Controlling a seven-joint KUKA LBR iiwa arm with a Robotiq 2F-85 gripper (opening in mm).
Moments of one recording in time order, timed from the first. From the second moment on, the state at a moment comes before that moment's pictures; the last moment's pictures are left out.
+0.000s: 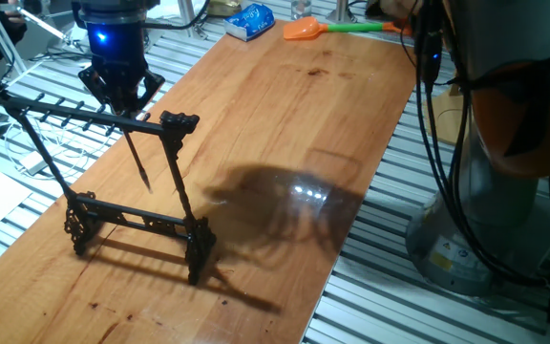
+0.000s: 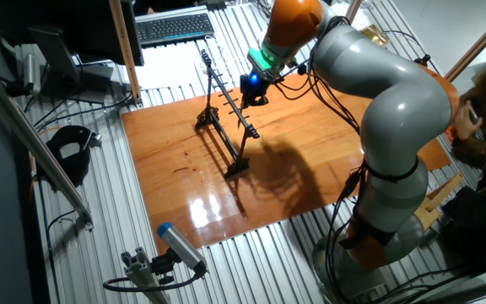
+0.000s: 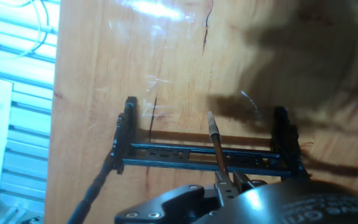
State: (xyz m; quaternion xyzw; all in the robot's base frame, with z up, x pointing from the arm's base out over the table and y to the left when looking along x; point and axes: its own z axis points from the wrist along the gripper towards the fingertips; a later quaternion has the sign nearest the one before) arm 0.552 0.202 0.278 -0.60 -0.78 -0.11 0.10
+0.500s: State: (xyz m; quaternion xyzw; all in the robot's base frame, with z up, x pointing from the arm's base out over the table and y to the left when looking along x) arm 0.550 0.204 0.277 -0.60 -0.79 -0.11 0.07
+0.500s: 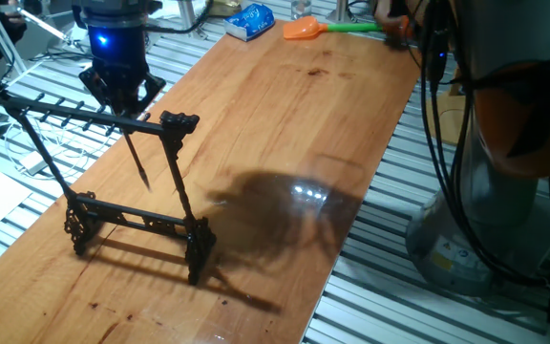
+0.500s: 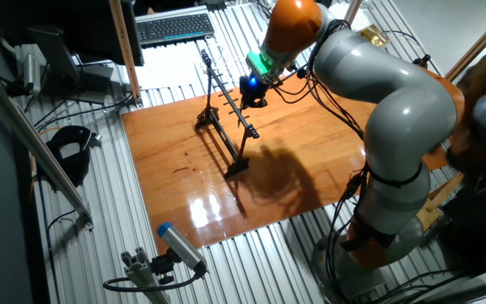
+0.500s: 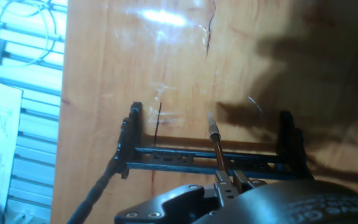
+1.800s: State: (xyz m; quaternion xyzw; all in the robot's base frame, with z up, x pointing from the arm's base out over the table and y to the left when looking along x) arm 0.553 0.202 0.273 -0.60 -0.79 -0.10 0.05
